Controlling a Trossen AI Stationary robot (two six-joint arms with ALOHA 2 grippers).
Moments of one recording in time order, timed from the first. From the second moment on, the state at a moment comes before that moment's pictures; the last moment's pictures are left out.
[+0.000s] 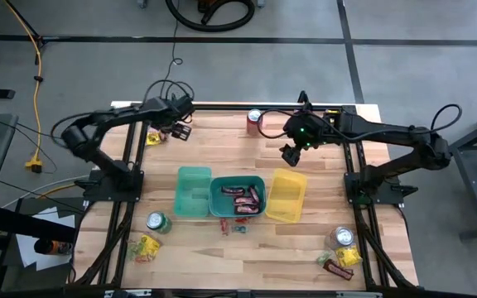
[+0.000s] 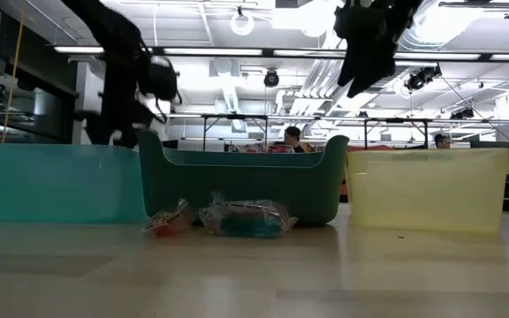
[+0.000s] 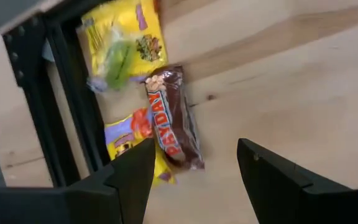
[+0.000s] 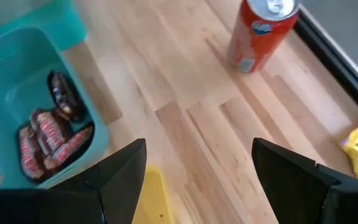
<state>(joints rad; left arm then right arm) 0.74 1.54 0.96 -0.92 -0.41 -0.47 -0.24 1.28 1.16 -0.83 0.11 0.25</state>
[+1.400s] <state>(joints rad) 0.52 1.07 0.85 -0.33 -0.05 -0.49 -0.24 1.28 1.16 -0.70 0.04 0.27</state>
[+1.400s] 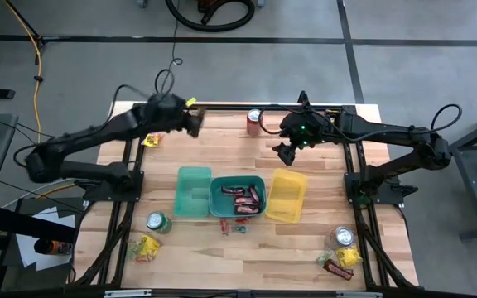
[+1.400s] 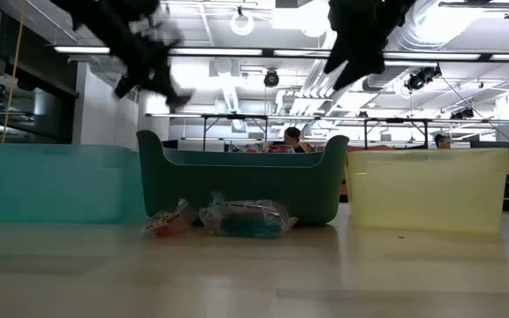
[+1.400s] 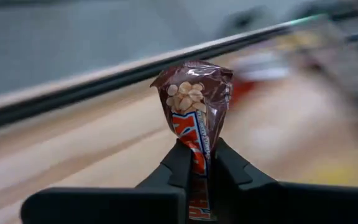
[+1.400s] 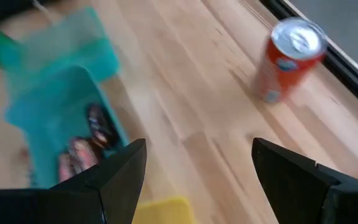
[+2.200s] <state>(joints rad) -0.07 1.21 0.80 0.10 0.07 -0.33 -0.19 1.28 1.16 -0.44 -0.34 0.35</state>
